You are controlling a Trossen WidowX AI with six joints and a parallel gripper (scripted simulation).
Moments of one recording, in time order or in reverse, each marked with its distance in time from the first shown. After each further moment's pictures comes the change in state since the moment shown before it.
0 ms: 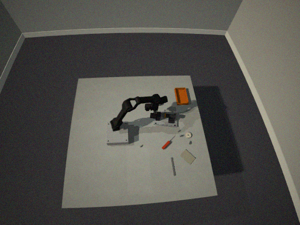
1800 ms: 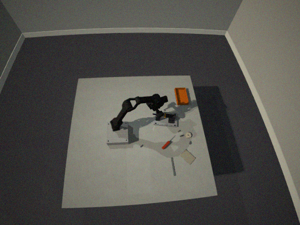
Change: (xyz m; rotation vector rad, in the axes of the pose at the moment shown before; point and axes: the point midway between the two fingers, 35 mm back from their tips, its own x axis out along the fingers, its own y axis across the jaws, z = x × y) arm -0.001 -0.001 -0.002 2.364 -0.001 -0.008
